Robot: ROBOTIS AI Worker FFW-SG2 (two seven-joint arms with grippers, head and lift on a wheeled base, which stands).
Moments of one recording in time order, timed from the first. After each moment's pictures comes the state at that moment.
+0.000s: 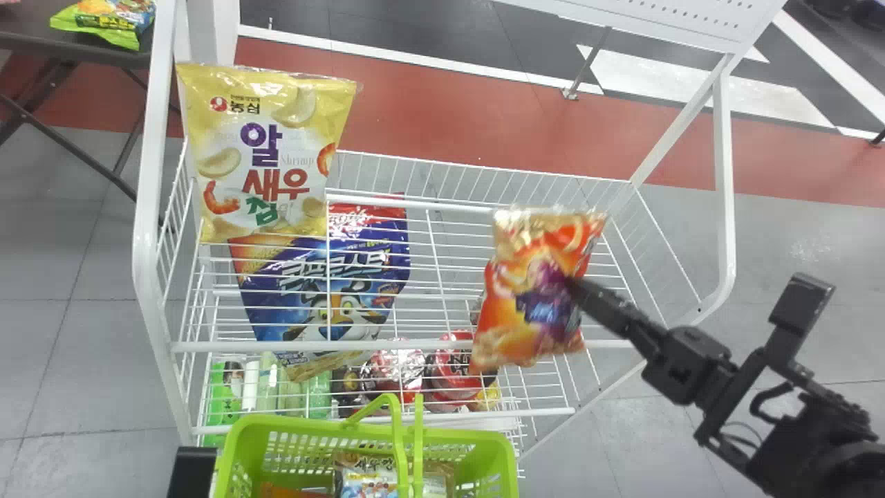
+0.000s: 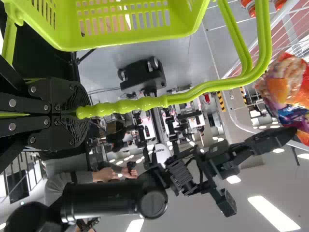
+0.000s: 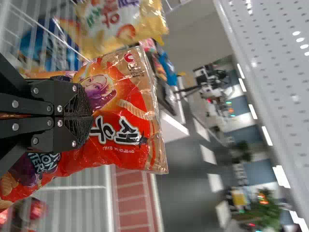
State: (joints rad) left arm 0.50 0.00 -0.20 -2.10 0.36 1.32 -0.99; right arm 0.58 -0.27 -0.62 -2.22 -0.72 0.79 0.58
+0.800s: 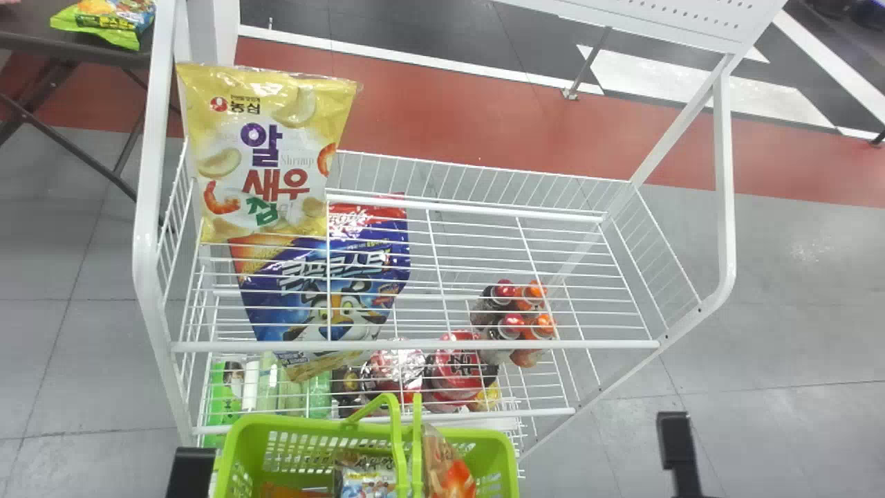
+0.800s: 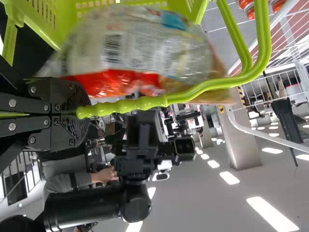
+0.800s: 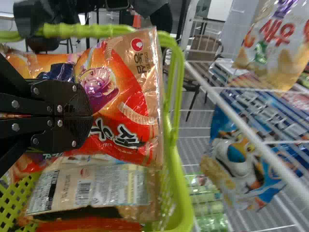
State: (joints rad) left arm 0.51 0.00 -0.20 -2.10 0.36 1.31 -0.99; right arm 0.68 -0.26 -0.54 -2.15 -0.82 1.41 0.71
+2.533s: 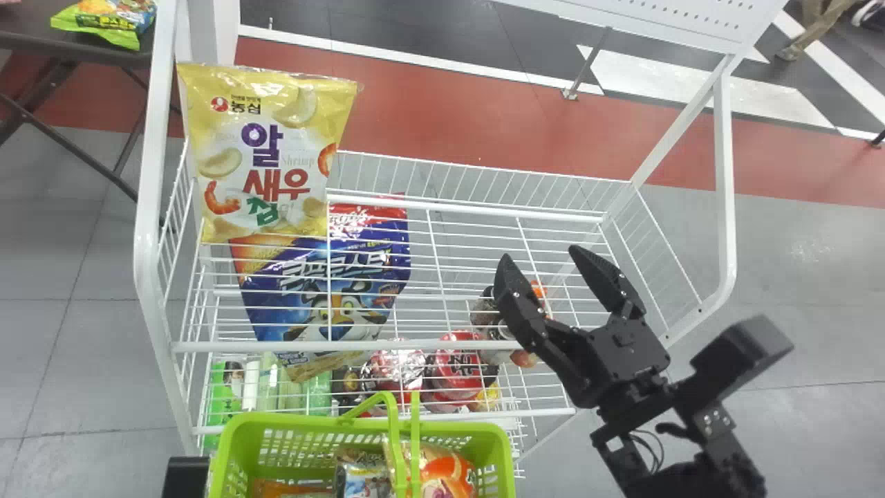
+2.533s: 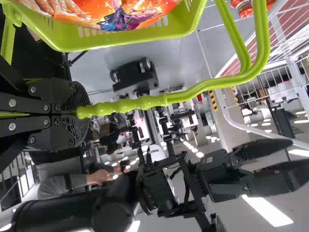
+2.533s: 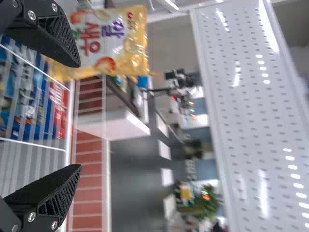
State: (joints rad) left arm 0.54 0.00 -0.20 -2.10 0.36 1.24 -1.00; right arm 0.74 -0.20 -0.18 -2.25 -0.36 -0.05 0.23
